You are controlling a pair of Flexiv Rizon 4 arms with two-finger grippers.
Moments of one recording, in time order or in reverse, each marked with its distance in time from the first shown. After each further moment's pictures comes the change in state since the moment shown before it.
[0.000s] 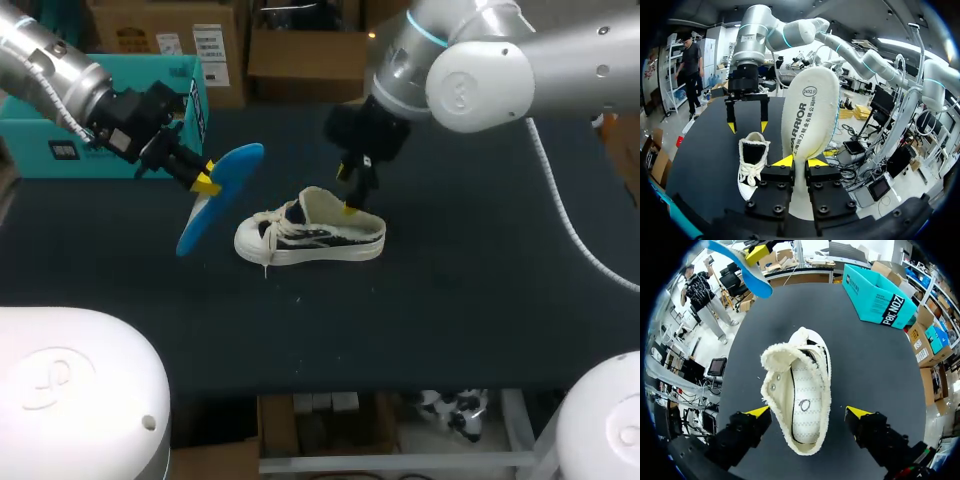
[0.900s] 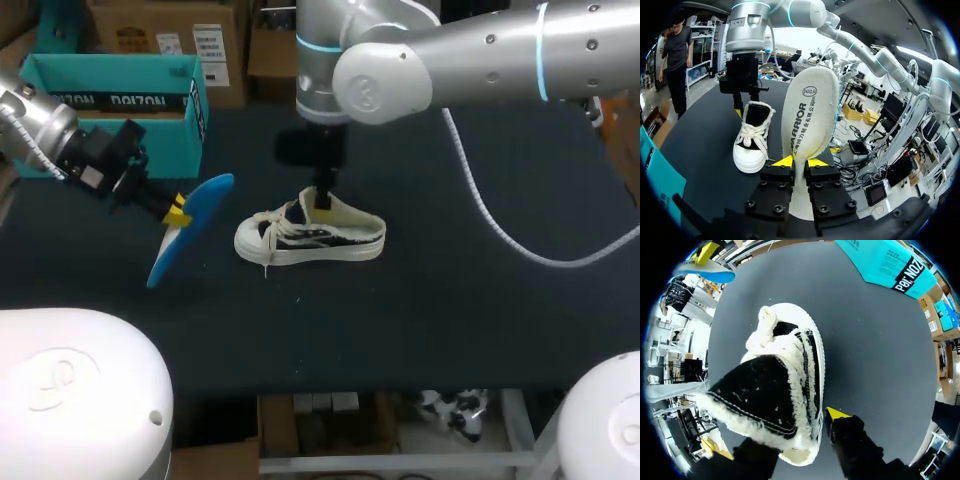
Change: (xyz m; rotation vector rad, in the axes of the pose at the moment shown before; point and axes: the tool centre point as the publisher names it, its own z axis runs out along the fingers) left arm 0.012 0.068 -0.010 -0.022 -0.083 -0.141; right arm -0.020 0.011 0.051 0.355 0.032 0.106
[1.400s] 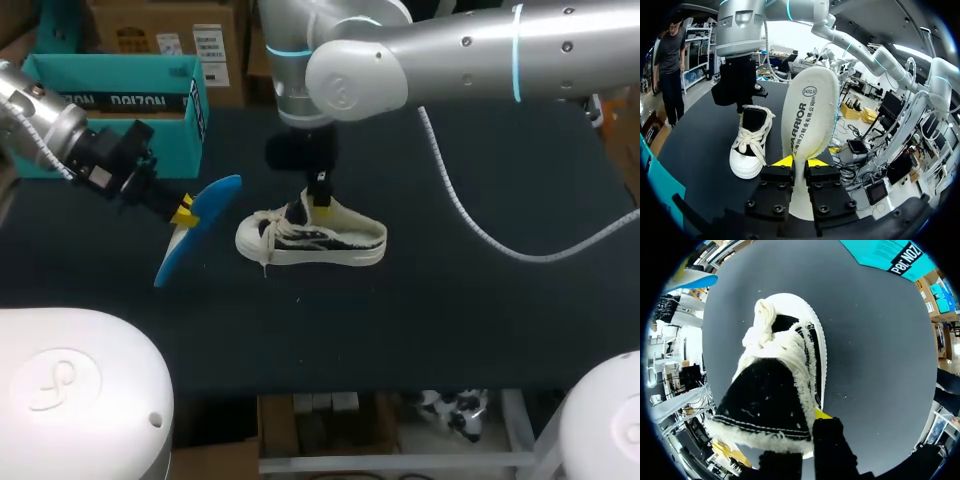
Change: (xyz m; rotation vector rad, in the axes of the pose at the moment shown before) left arm -0.001 -0.009 0.011 0.001 0.024 0.034; right arm 0.012 -0.006 -0.005 0.130 -0.016 0.129
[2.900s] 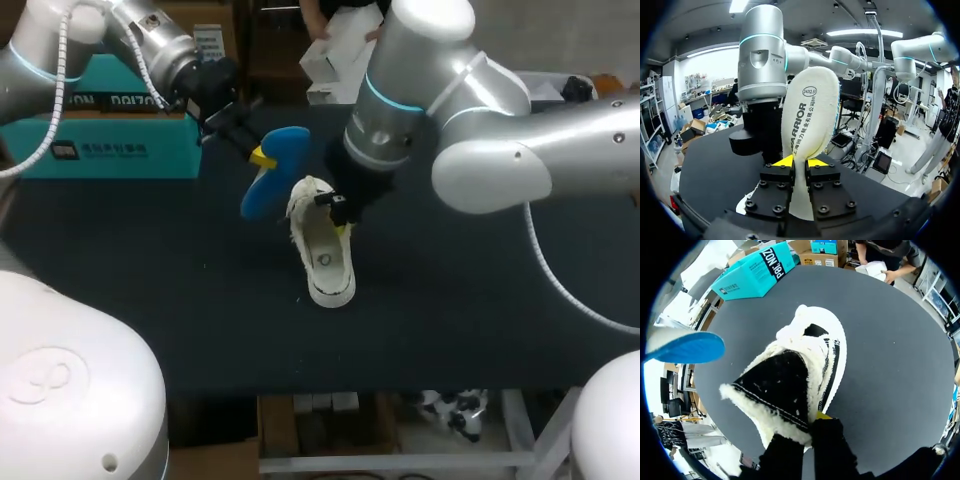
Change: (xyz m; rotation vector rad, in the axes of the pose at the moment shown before) left arm -0.071 -0.119 0.054 0.113 0.390 0.473; right arm 0.052 -0.031 0.006 -0.427 0.064 0.921
